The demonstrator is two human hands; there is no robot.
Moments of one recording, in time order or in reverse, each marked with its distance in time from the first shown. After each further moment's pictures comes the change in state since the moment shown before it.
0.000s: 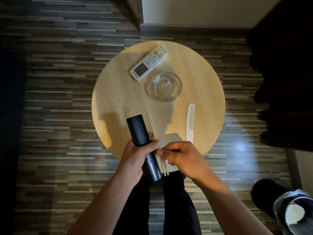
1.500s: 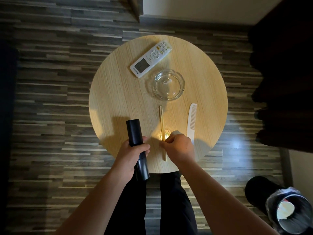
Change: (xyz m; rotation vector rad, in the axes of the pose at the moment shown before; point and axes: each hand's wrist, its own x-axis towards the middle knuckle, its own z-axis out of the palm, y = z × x) left_hand 0.035 -0.022 -0.035 0.130 0.083 -0.123; right_hand 0.069 0.041 0.017 -0.541 0.345 0.176
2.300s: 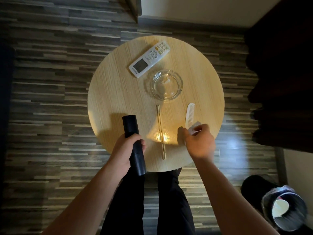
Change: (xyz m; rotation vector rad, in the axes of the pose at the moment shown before) left_hand 0.001 0.019 -0.004 -0.130 -0.029 -0.068; right_hand -0.002 0.018 -0.048 0.187 0.340 0.090
